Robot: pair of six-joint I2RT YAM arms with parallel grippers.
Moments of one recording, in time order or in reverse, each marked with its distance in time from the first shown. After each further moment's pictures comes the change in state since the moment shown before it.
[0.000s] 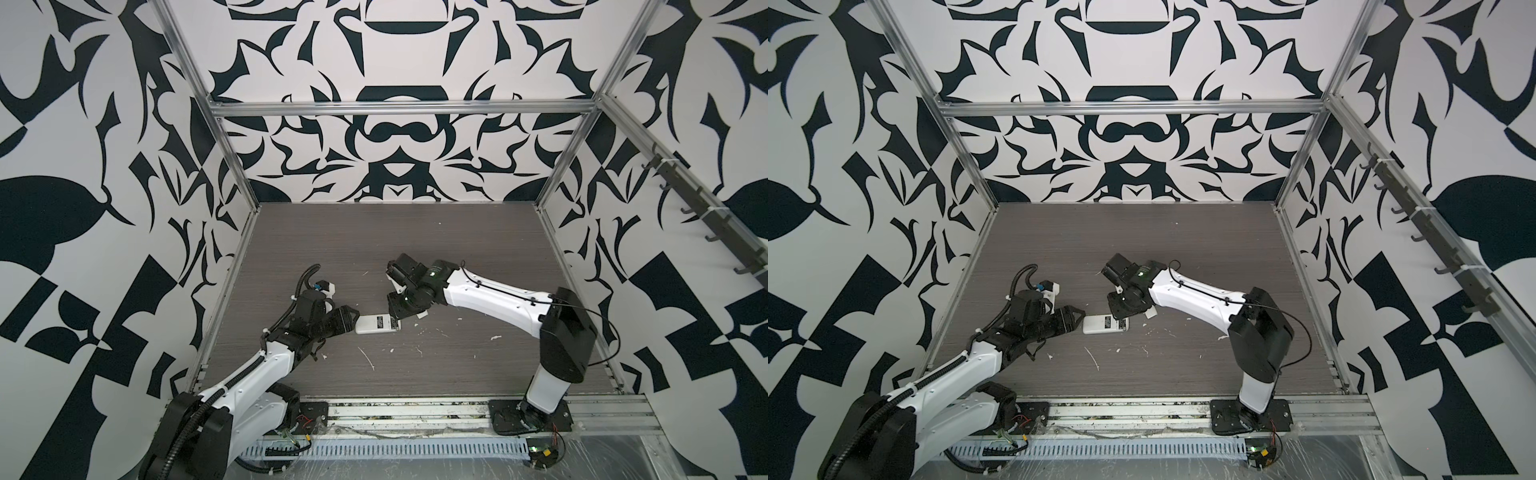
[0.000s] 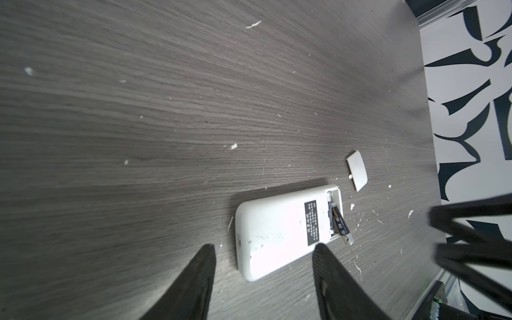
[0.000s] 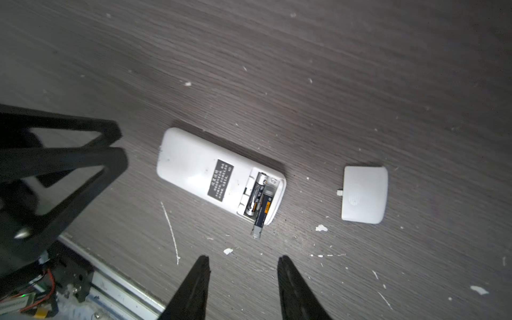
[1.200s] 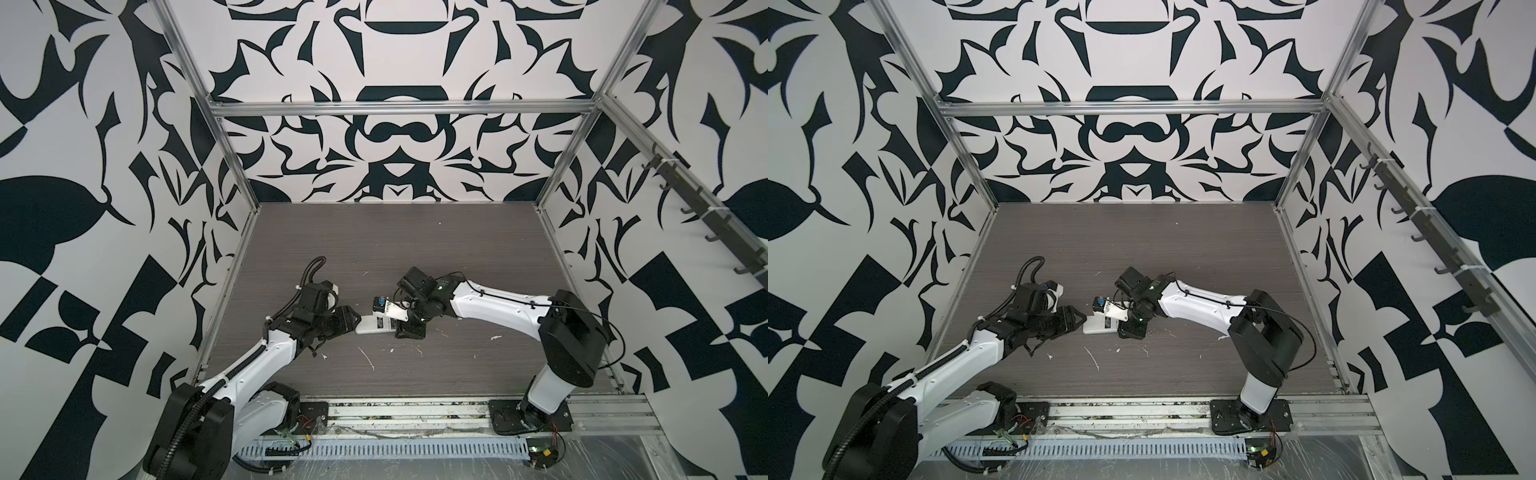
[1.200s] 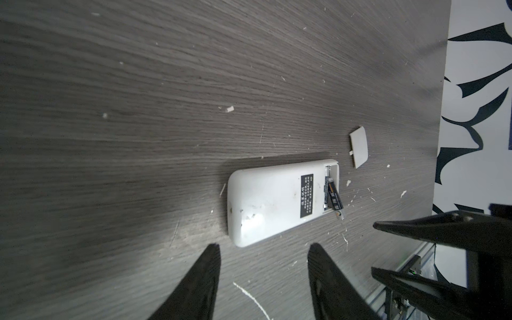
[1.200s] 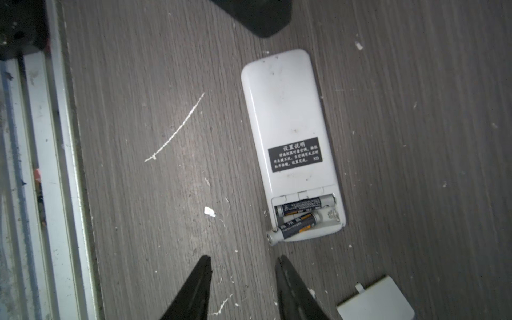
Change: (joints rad) left arm 0.000 0.060 0.113 -0.195 0.075 -0.020; right arm -0.031 -0.029 -0.235 0.172 -0.216 -0.935
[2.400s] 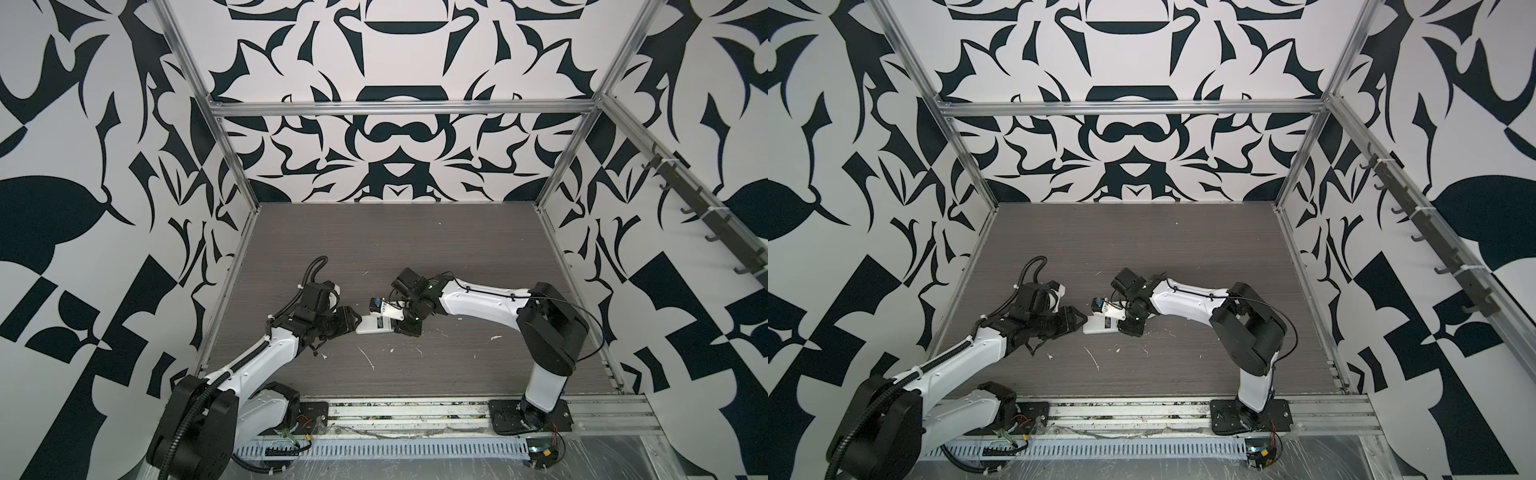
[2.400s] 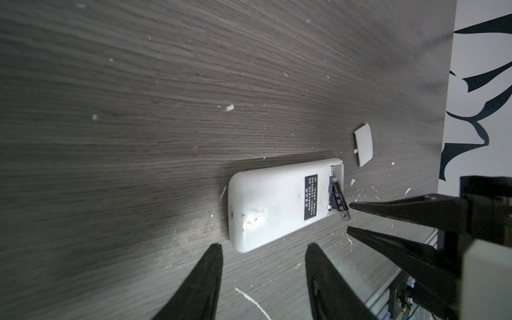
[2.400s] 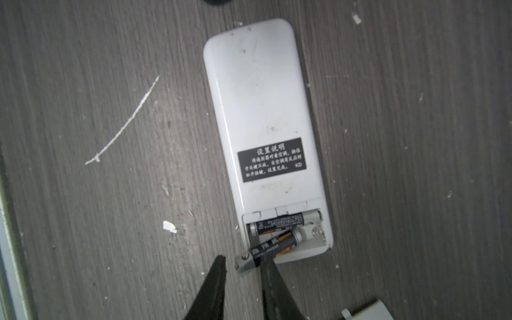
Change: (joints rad) left arm 0.000 0.039 0.000 0.022 0.010 0.013; right arm -0.007 0.110 0.033 0.040 0.053 -0.029
